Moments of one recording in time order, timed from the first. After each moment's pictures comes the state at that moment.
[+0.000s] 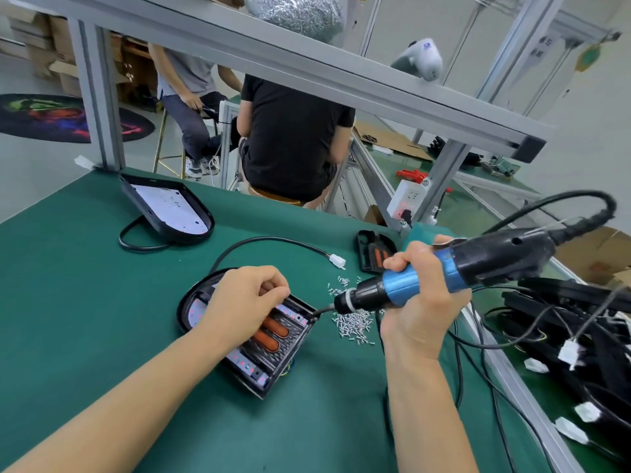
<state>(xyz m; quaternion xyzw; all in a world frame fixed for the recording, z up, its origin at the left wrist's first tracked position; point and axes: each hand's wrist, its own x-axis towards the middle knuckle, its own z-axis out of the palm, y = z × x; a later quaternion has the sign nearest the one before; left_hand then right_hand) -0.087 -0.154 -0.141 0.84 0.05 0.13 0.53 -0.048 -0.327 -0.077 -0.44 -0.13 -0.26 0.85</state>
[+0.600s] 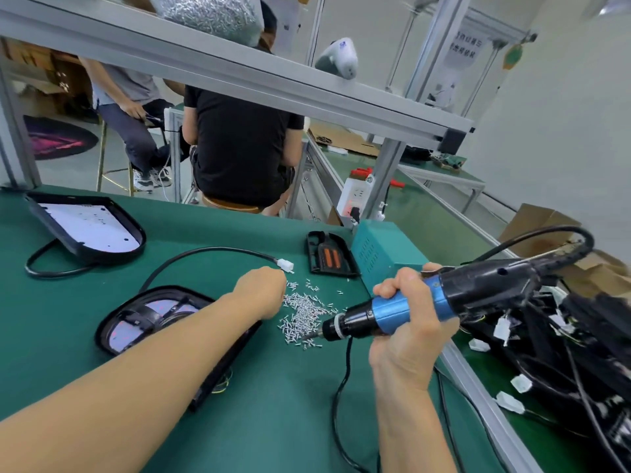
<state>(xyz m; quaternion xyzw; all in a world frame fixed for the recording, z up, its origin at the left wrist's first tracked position) 0.019 -0.231 -0.134 0.99 -0.01 -0.05 0.10 -0.055 -0.390 -0.083 -0.40 -0.07 -0.32 0.86</state>
